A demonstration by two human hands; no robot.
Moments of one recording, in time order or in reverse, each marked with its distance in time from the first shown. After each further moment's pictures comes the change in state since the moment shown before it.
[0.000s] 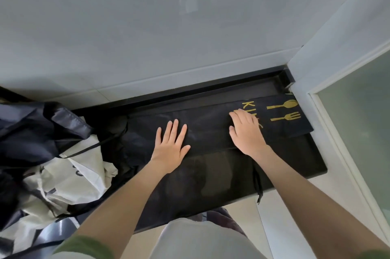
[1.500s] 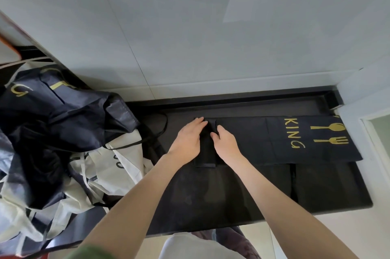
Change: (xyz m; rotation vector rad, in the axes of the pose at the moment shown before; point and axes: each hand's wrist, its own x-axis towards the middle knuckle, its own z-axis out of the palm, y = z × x) left_hand -0.004 -0.060 -0.043 -0.651 0.115 -0.004; right_hand 0.045 -0.167 0.022 0.729 -0.245 0.309
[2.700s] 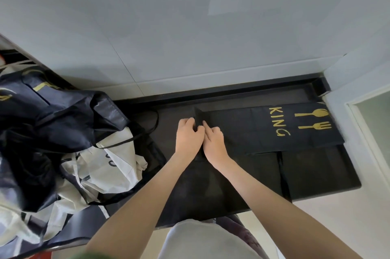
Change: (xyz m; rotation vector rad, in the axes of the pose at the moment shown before) left_hand 0.000 0.048 0.013 -0.310 0.236 -0.435; right_hand -0.023 0.007 0.020 -0.111 0.039 -0.117
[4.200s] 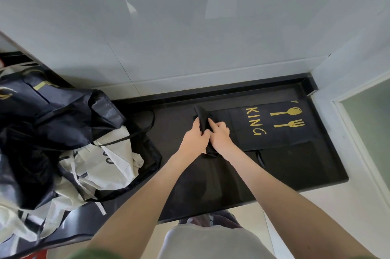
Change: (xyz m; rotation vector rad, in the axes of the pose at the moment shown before) left_hand -0.017 0.014 0.010 -0.130 -0.340 -0.034; right_hand 0.002 0.004 -0.043 -0.058 -0.118 0.159
